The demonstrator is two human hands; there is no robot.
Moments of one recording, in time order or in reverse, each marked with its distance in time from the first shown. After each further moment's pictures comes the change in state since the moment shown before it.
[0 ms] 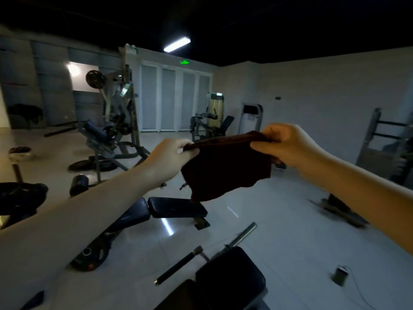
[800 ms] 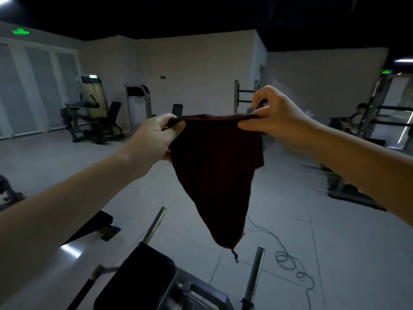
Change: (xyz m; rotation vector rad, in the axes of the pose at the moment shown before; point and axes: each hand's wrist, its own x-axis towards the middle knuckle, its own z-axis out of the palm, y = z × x) left_hand 0.071 0.115 0.224 -0.495 -0.430 0.189; right_hand -0.101 0.116 -0.187 -0.135 0.285 0.287
